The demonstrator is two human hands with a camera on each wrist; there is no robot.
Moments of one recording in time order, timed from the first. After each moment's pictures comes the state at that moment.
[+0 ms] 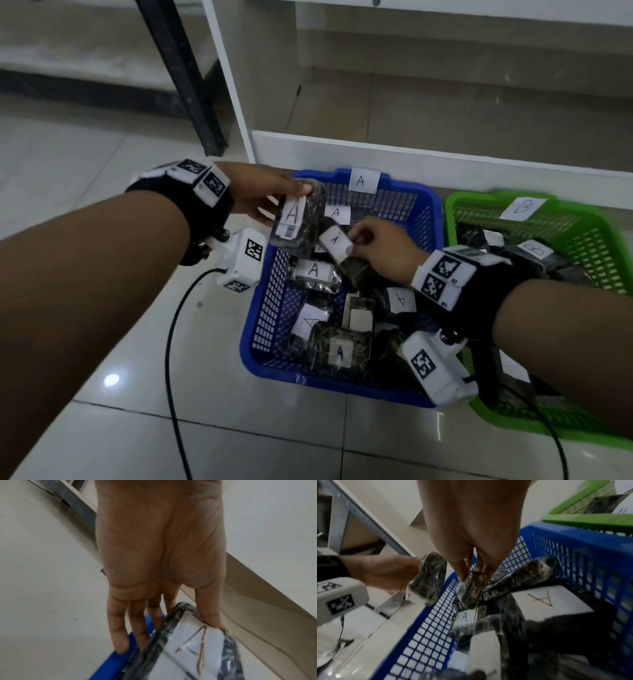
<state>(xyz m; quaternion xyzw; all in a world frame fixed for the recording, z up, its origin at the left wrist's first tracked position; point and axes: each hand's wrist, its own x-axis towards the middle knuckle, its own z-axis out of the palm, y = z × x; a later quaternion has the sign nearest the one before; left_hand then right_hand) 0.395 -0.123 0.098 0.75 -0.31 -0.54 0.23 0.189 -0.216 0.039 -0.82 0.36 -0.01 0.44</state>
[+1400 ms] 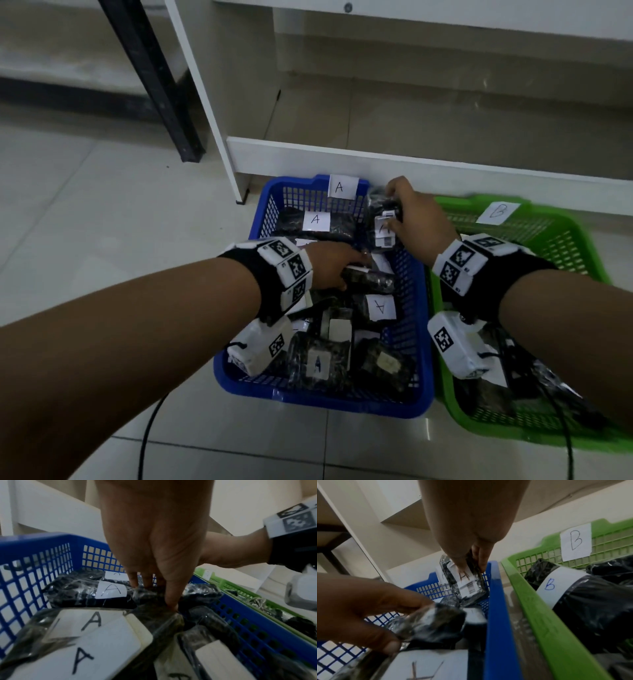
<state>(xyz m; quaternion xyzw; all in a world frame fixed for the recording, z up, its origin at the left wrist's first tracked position) 0.280 -0.163 0.038 0.66 -0.67 -0.34 -0.05 0.157 -0.292 0.042 -0.92 0.32 -0.10 0.20</state>
